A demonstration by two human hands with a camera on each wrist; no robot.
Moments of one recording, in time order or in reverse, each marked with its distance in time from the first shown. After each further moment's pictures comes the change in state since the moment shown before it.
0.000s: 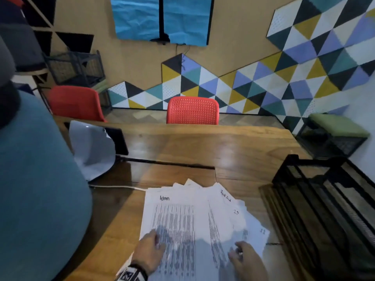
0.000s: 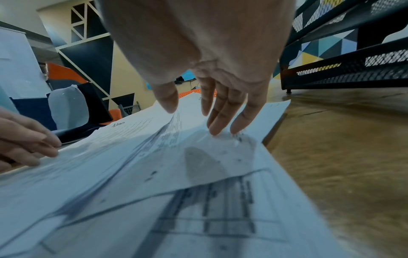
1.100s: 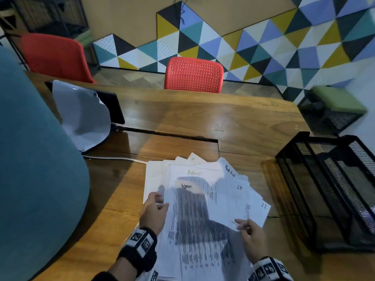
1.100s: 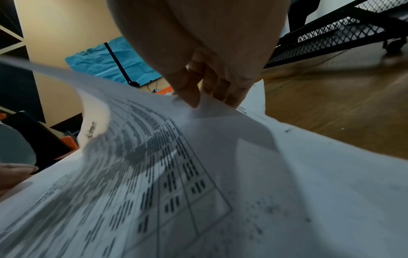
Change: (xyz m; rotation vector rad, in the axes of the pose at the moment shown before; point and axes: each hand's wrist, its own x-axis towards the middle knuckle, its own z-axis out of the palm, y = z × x) left_hand 0.019 0.013 -0.004 -0.395 0.138 -0.080; right_hand -0.014 -0.012 0.004 0.261 0.100 0.173
